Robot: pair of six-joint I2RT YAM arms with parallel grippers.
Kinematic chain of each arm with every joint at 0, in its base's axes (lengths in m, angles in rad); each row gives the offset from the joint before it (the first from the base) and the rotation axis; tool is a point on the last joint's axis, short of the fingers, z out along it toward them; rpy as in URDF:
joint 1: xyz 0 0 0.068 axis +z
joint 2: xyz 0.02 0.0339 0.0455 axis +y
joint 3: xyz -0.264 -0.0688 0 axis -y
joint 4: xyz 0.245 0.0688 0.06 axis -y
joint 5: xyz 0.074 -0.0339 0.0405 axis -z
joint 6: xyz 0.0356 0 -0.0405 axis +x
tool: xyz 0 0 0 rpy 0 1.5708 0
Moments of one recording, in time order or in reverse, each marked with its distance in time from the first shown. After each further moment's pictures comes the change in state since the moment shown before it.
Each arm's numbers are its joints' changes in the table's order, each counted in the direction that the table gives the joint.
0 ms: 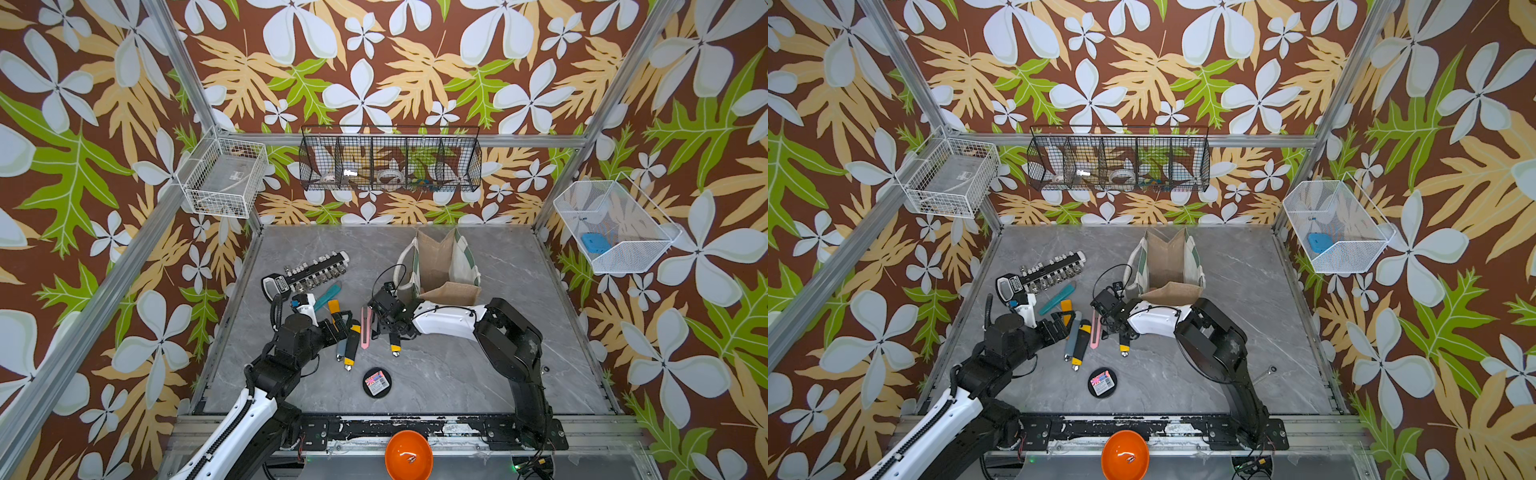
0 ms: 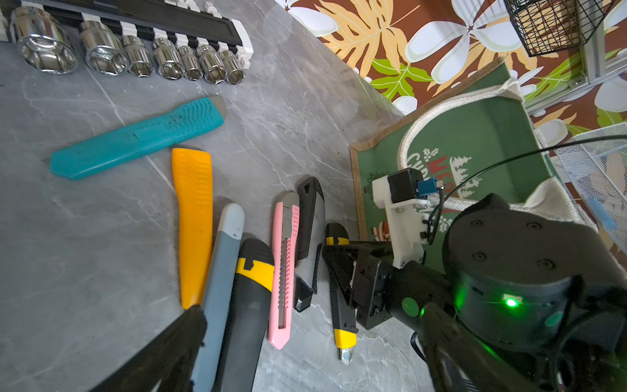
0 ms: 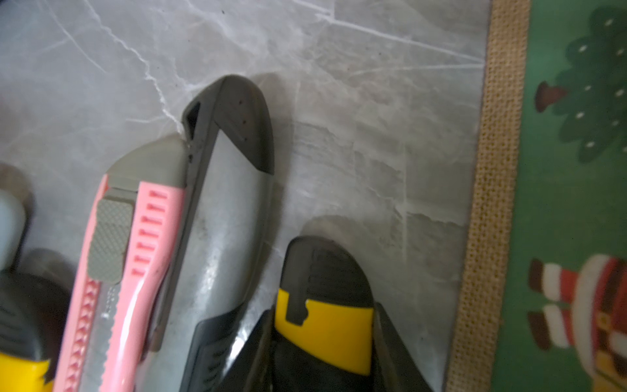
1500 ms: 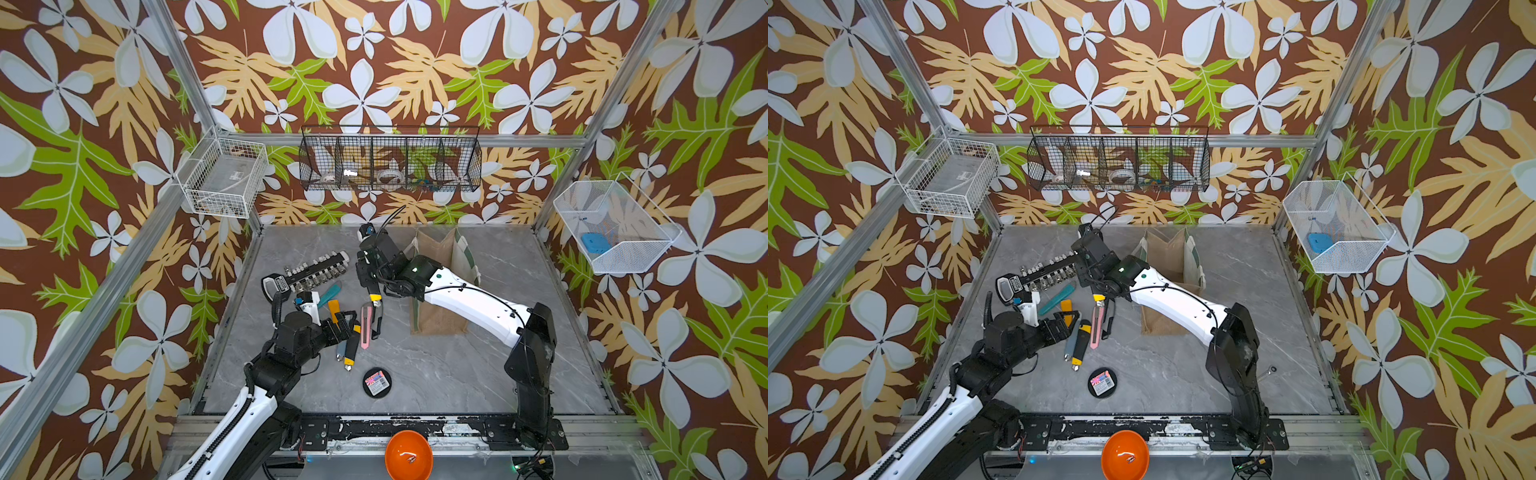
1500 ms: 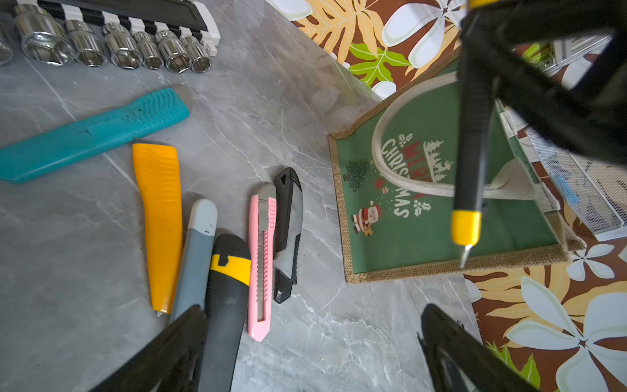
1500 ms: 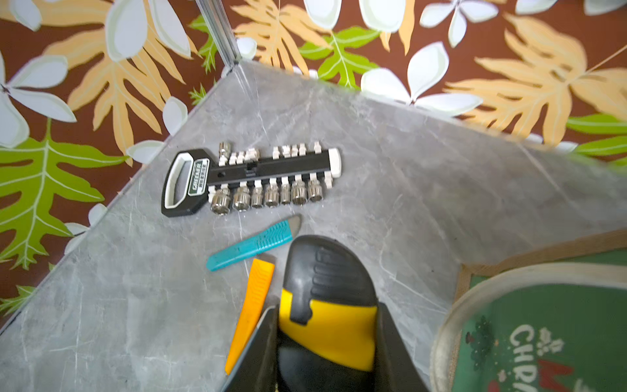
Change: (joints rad) left arm 0.000 0.013 0.034 0.003 0.085 0.015; right arm 0.002 -0.092 0.587 -0.170 -0.020 -0.330
